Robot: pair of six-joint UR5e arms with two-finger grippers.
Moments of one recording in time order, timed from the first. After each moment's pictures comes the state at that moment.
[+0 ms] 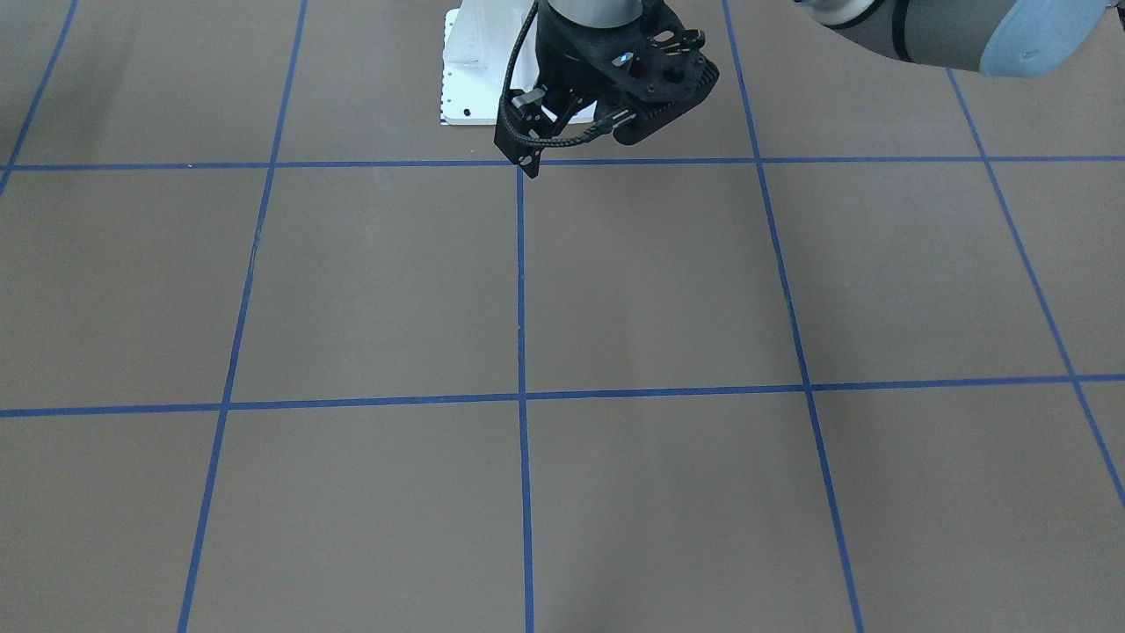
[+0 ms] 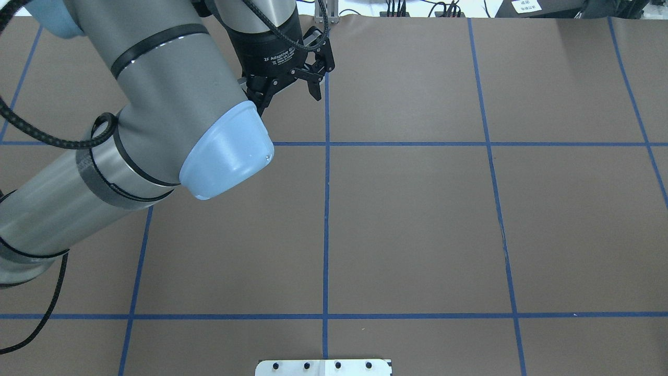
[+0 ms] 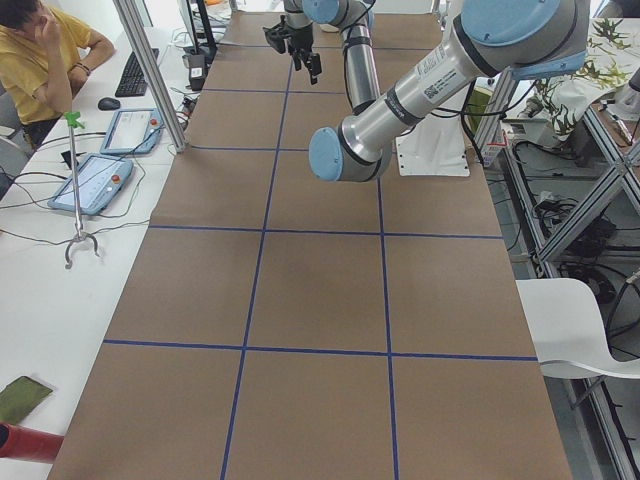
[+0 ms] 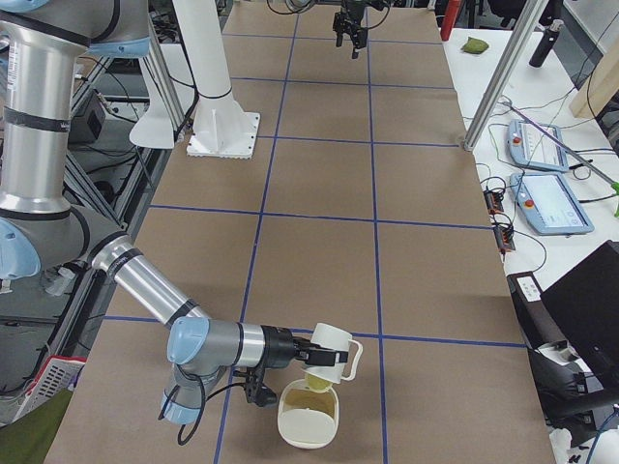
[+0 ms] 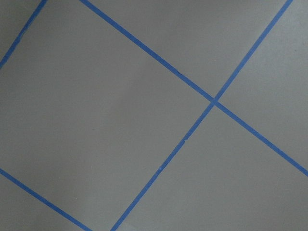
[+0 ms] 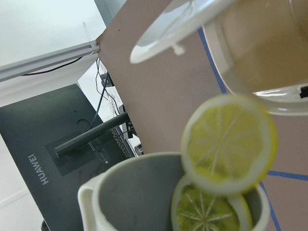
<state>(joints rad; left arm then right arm) -0.79 -2.64 -1.79 -0.95 -2.18 -1.62 1.76 -1.79 1.13 0.31 2.20 2.69</state>
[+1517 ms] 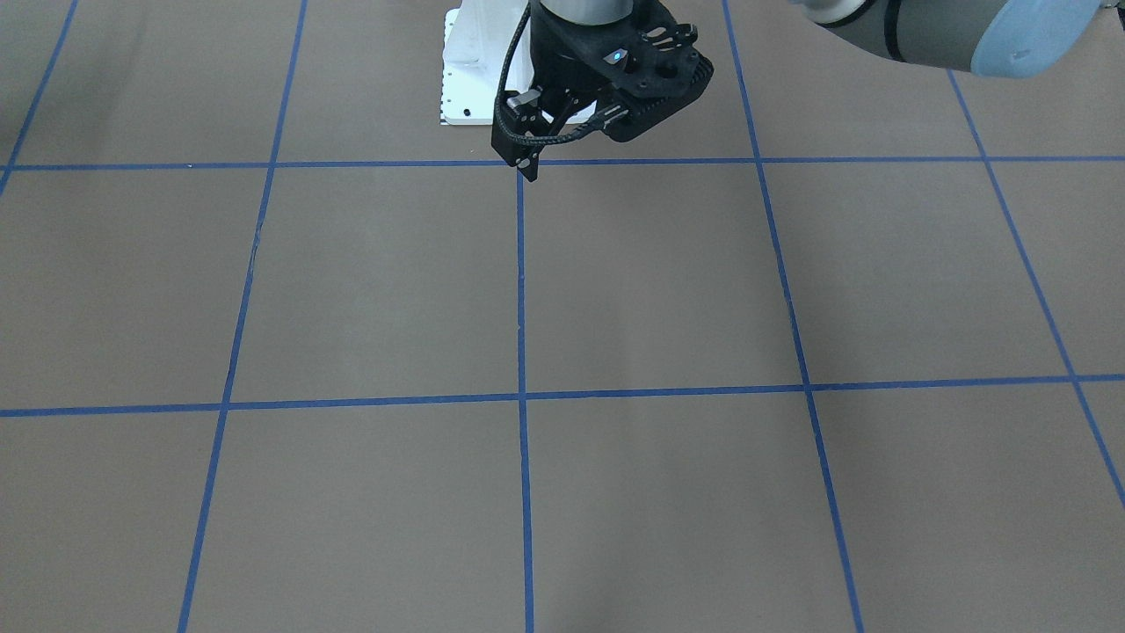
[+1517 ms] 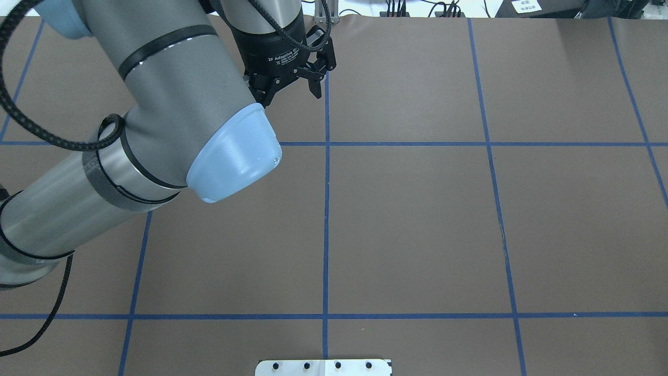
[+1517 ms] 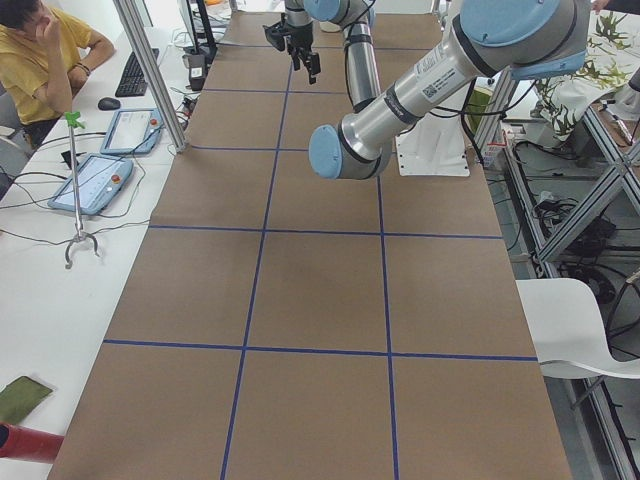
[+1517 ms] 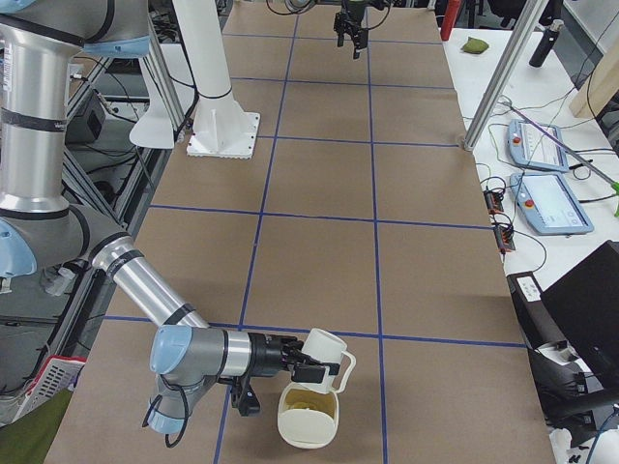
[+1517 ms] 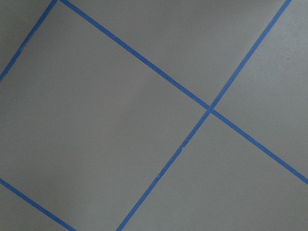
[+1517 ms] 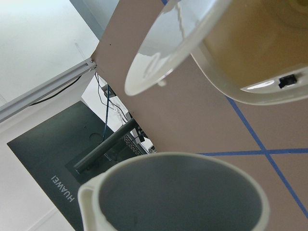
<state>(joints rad) -0.78 -2.66 -1.78 -0.94 -2.14 -1.62 1.83 -1.79 1.11 0.34 2.24 2.85</state>
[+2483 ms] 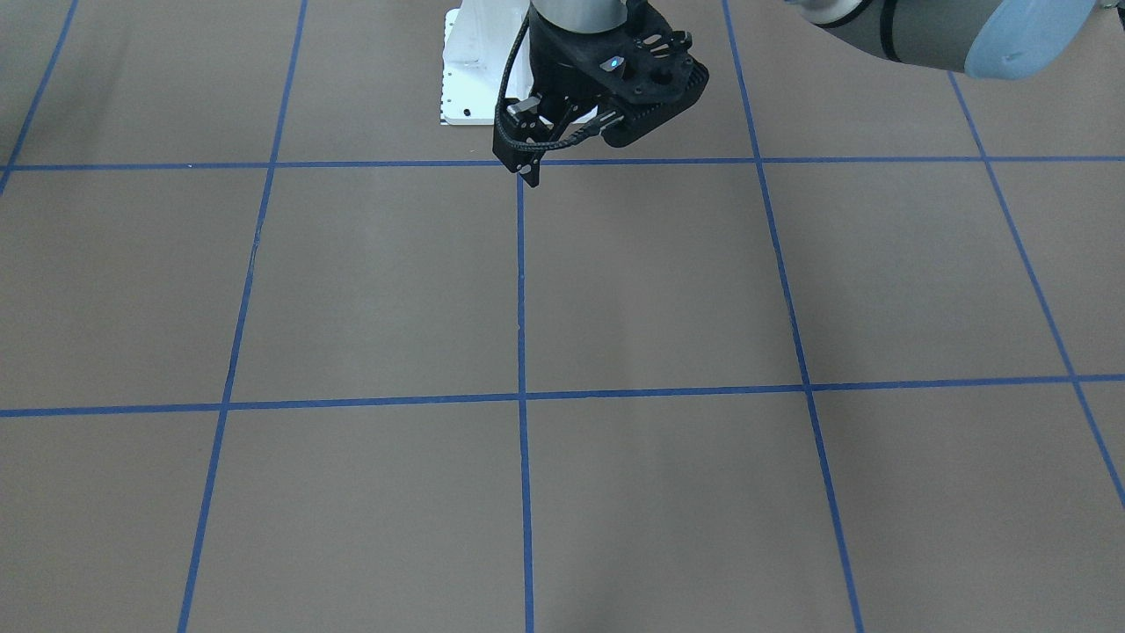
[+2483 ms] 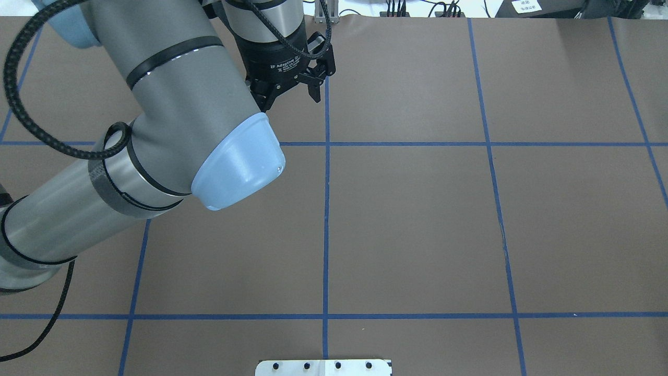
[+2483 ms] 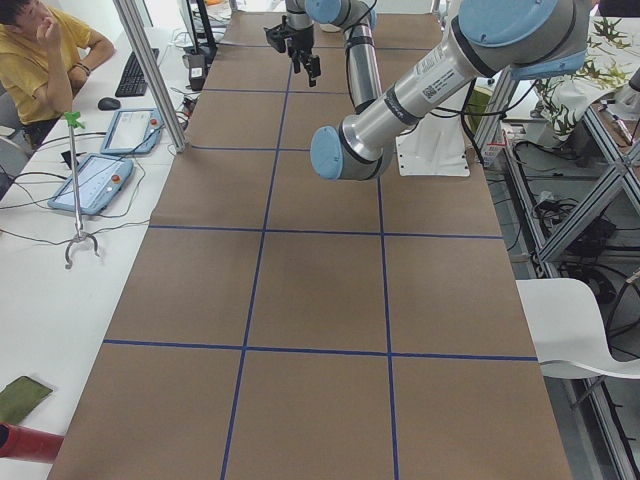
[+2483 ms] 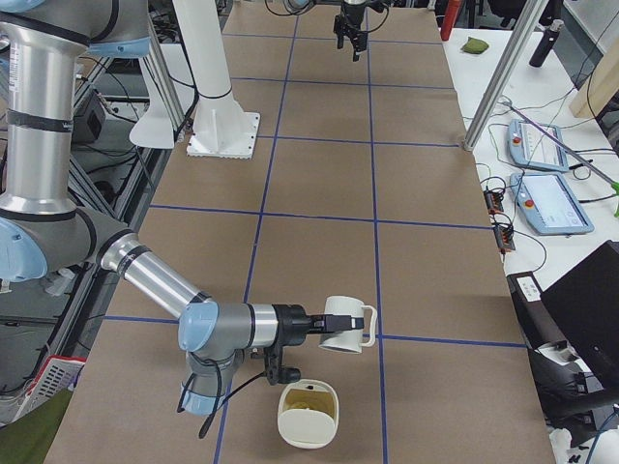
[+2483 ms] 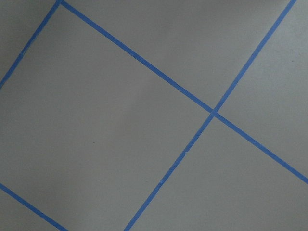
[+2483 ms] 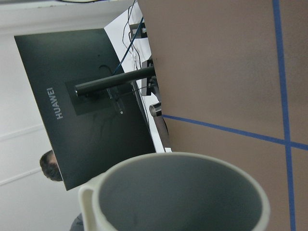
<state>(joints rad) -0.76 -2.65 -1.78 -0.94 -2.11 -1.62 1.73 -1.74 1.22 0.33 2.23 2.49</state>
